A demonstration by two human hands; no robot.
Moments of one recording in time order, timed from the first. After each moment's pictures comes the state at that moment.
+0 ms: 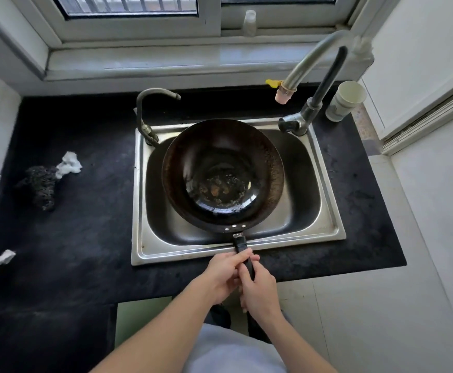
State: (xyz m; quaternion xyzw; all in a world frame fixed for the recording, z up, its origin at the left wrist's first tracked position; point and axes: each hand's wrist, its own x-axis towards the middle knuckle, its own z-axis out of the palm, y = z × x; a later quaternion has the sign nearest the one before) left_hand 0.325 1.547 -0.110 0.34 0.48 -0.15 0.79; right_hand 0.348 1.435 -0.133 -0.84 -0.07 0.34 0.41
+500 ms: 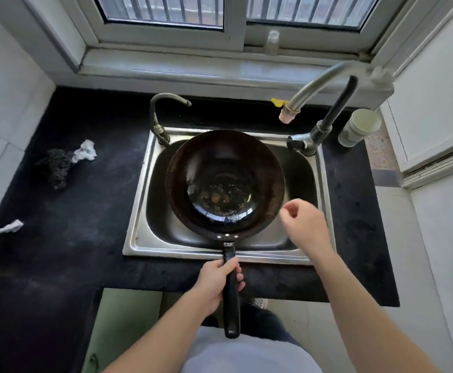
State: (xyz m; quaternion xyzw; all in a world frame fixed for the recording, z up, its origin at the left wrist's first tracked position) left_hand 0.337 1.519 -0.117 0.27 0.55 -0.02 0.79; right_hand 0.540 1.449 -0.069 -0.91 -0.24 0.24 0.24
